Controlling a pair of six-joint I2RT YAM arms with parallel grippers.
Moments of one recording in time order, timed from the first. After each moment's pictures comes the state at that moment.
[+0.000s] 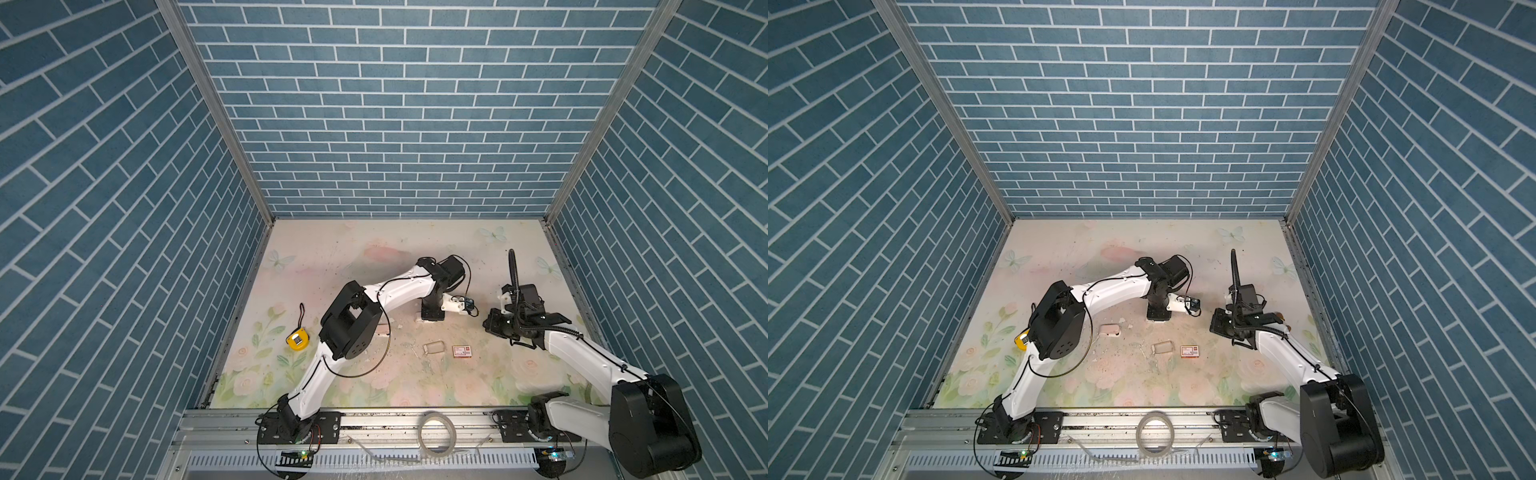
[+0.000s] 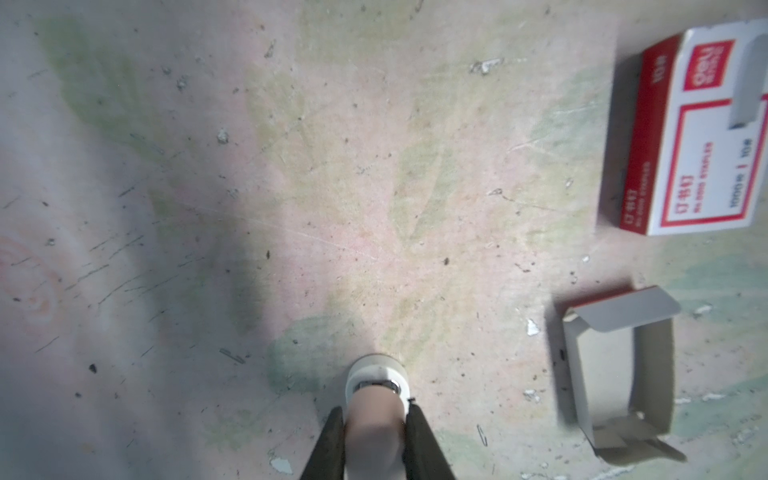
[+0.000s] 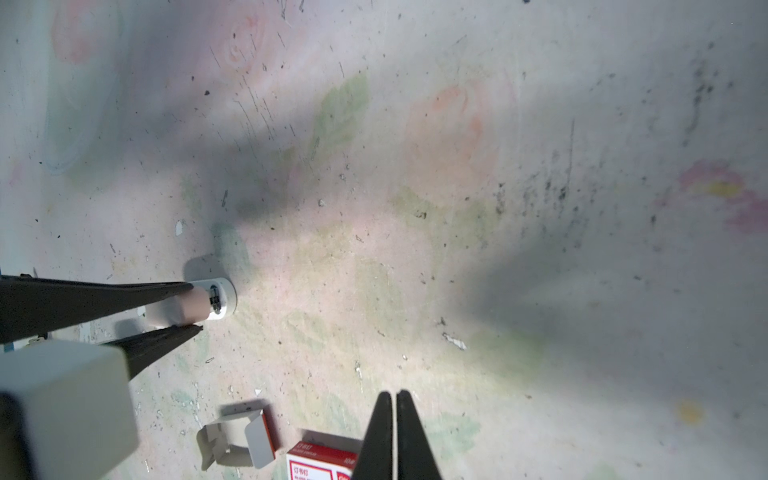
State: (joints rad) left arm -0.88 2.27 1.86 -1.04 0.08 0.79; right arm 0.26 1.17 0.56 -0.41 -0.29 0.49
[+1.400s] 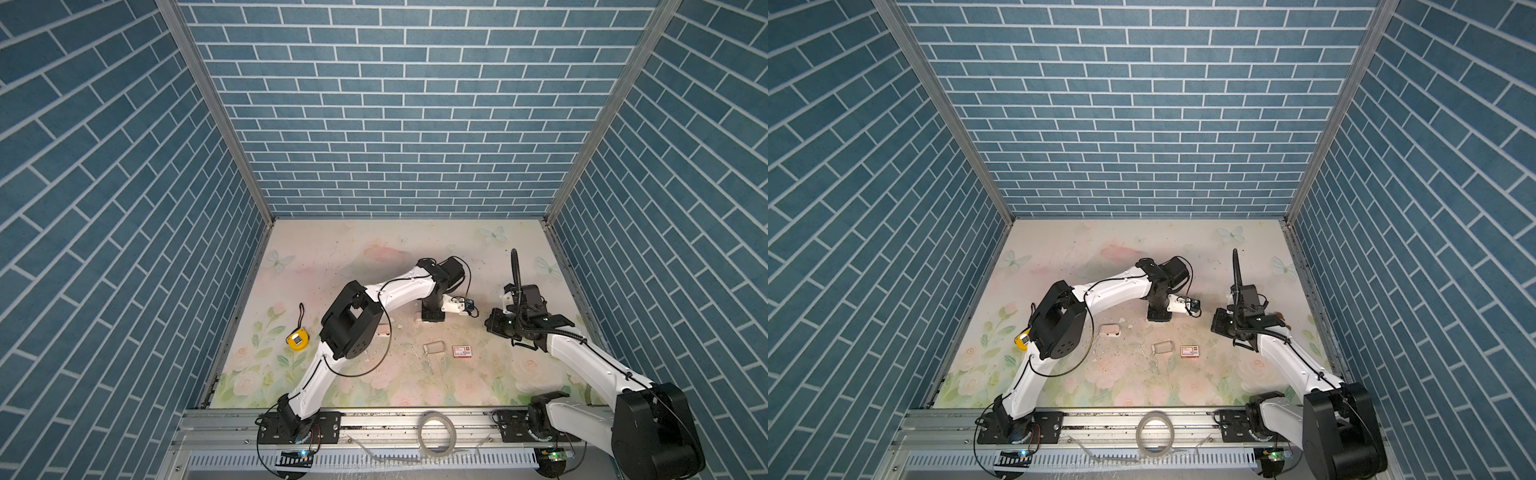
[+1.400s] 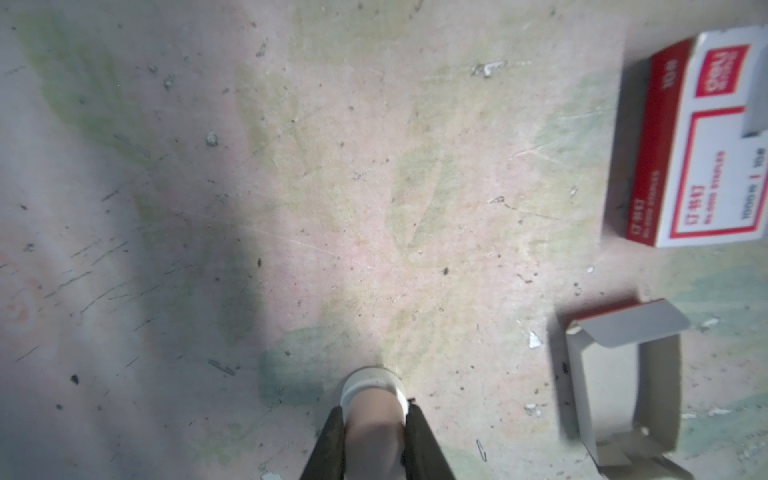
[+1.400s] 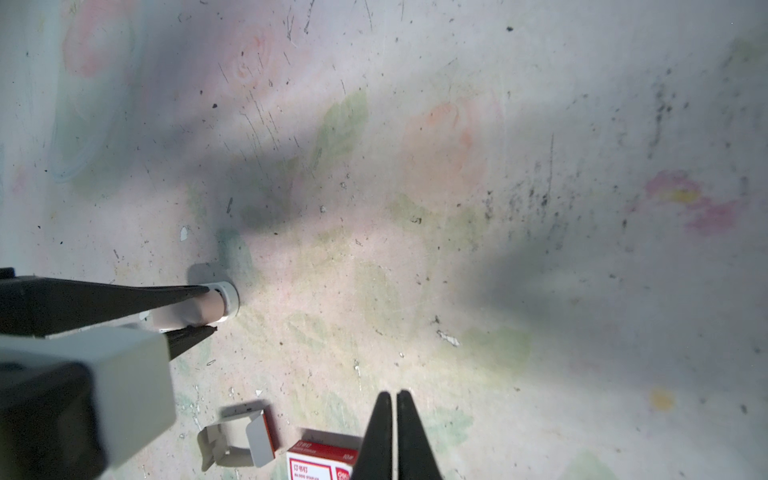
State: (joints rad) left arm -0.89 2.25 1.85 -1.03 0.09 0.78; right arm 0.26 1.13 0.55 -0.43 -0.26 0.49
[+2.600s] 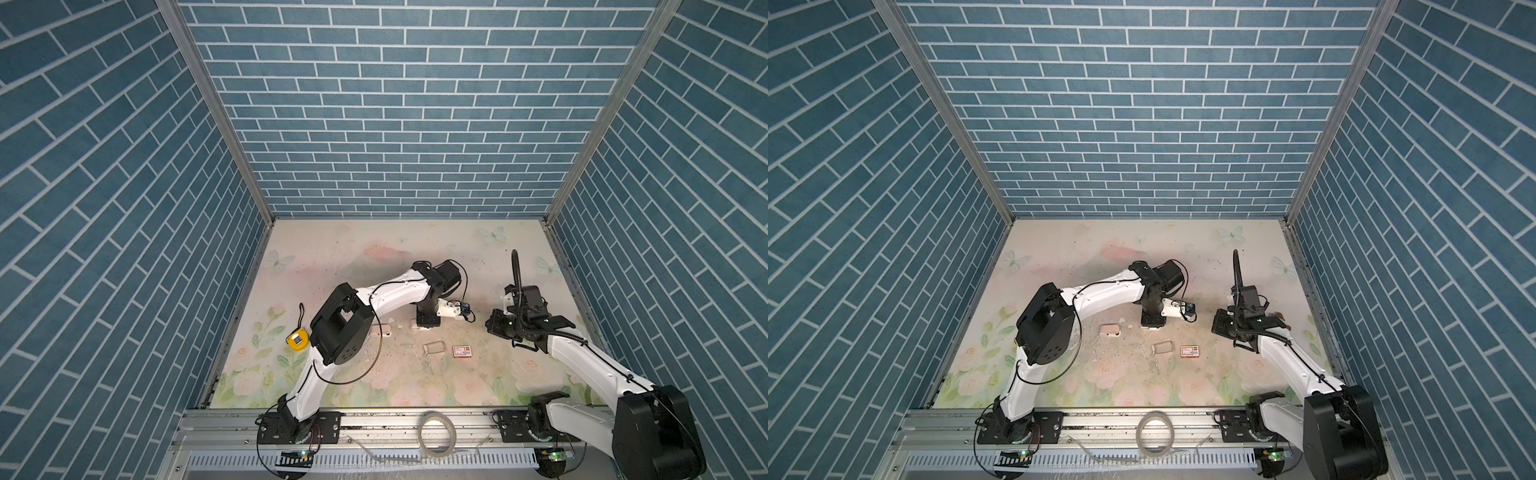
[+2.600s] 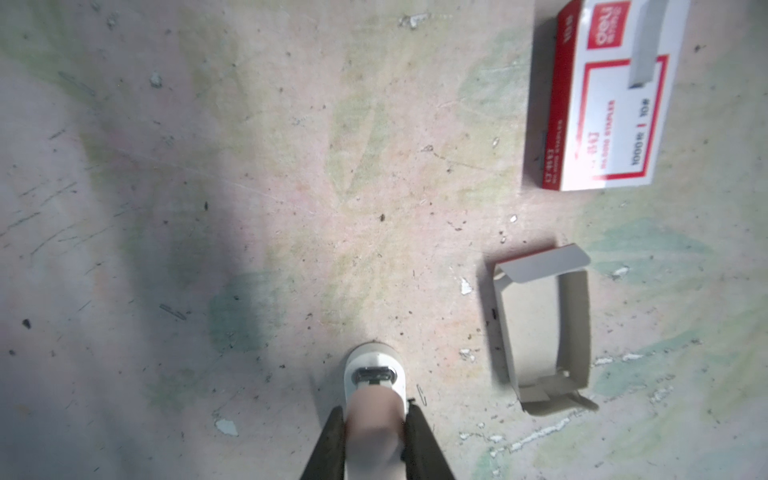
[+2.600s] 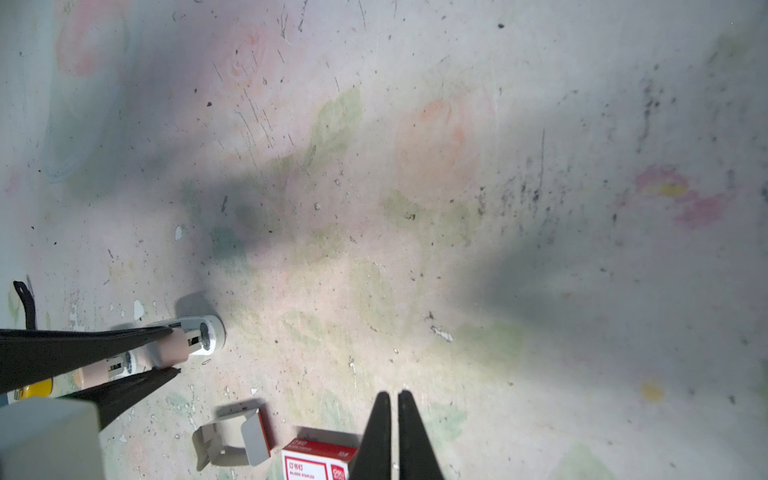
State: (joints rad) left arm -0.89 2.14 1.74 -1.03 0.09 0.74; right arm 0.26 1.12 0.55 -0.43 -0.26 0.49
